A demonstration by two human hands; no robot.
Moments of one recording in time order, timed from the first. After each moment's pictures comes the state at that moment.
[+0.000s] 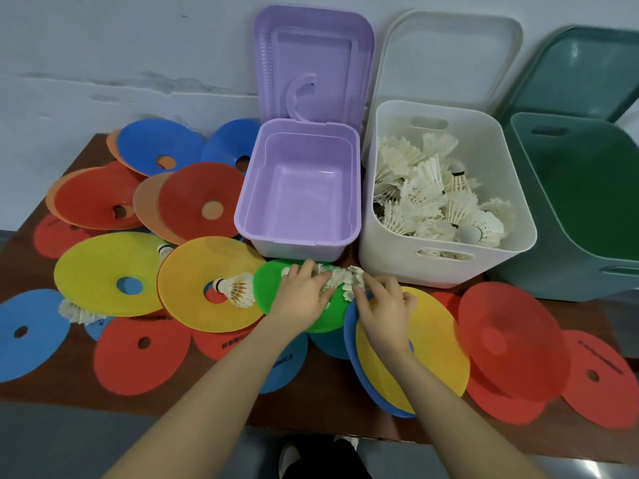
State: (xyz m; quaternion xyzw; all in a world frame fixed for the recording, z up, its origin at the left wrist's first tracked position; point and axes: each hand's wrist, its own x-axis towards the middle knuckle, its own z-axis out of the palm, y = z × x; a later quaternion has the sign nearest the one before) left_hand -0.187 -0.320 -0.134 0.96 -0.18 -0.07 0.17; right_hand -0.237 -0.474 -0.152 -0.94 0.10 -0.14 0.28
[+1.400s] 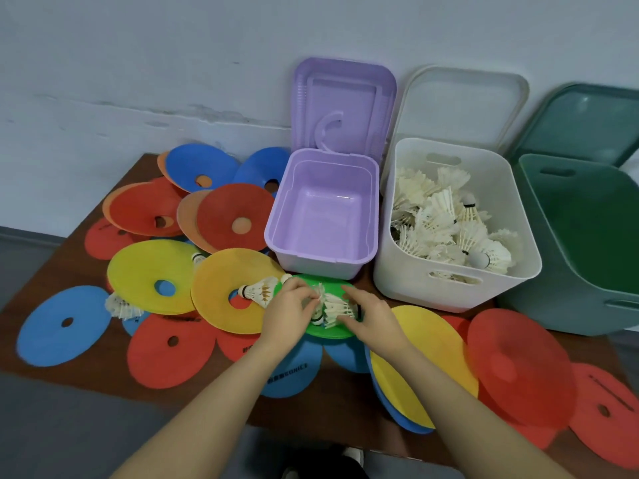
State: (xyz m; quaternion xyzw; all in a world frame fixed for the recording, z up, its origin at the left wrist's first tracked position) left_hand -0.212 -0.279 -0.114 0.92 -0.05 0.01 0.40; right_hand -0.218 -0.459 -0.122 -0.94 -0.09 0.07 0.34
